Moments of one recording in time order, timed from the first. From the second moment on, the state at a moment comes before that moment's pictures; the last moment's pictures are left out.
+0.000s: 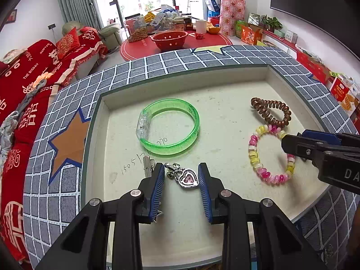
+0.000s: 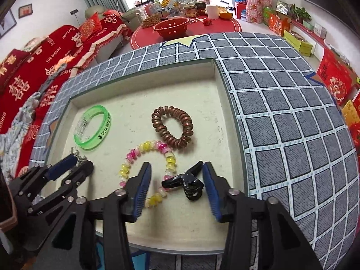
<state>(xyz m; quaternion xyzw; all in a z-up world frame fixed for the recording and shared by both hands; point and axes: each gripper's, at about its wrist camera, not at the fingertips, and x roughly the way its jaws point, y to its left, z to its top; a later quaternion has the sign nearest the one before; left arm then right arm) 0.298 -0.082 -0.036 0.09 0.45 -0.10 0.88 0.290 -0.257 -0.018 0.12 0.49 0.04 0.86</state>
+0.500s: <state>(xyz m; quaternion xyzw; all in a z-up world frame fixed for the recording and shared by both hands) 0.264 -0.065 0.008 0.06 0.40 -0.09 0.91 0.267 -0.275 0.018 0.22 0.45 0.07 0.87</state>
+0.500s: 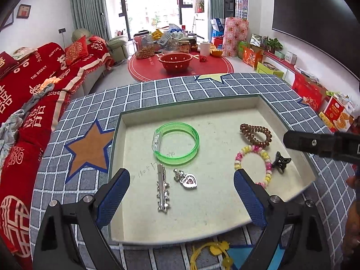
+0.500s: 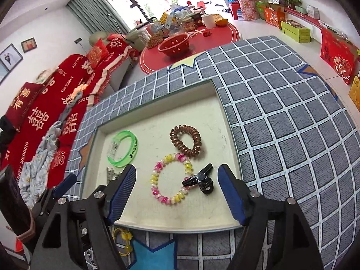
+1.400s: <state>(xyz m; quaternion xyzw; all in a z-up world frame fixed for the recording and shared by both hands) 0.135 -0.013 0.012 0.04 0.41 -0.10 0.91 0.138 -0.270 0.056 0.19 0.39 0.07 0.90</state>
